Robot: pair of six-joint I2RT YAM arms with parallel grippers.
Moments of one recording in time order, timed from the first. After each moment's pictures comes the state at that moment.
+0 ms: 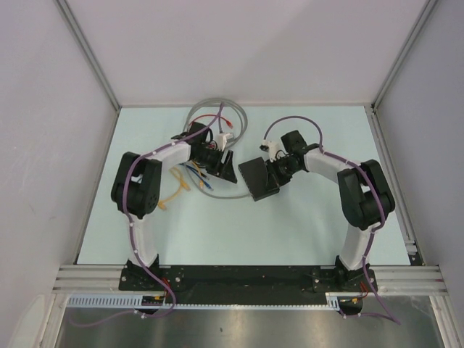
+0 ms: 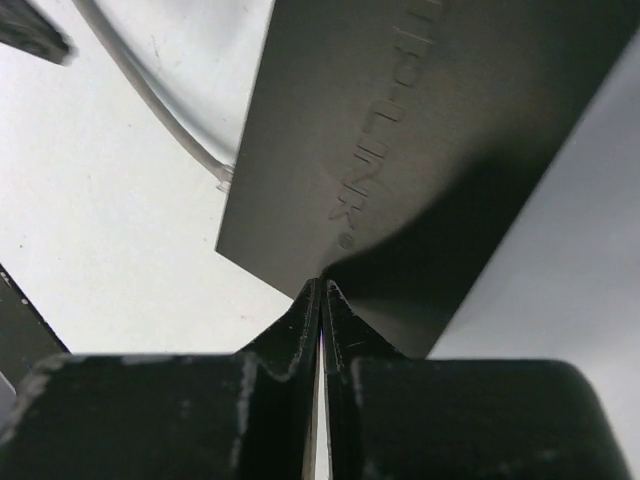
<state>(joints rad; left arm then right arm) -0.35 1.98 1.36 -0.50 0.78 0.07 0.40 1.86 1.21 -0.48 -0.56 -0.15</state>
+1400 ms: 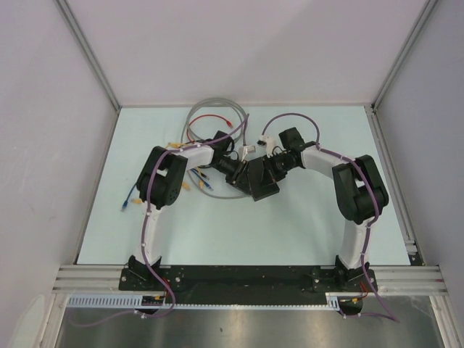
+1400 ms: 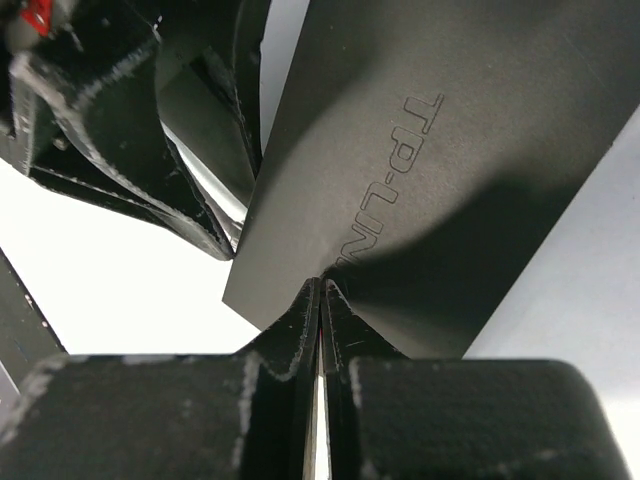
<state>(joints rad) -0.48 2.23 1.52 -0.54 0.98 0.08 0.40 1.94 1.27 -0.42 -0.63 -0.12</state>
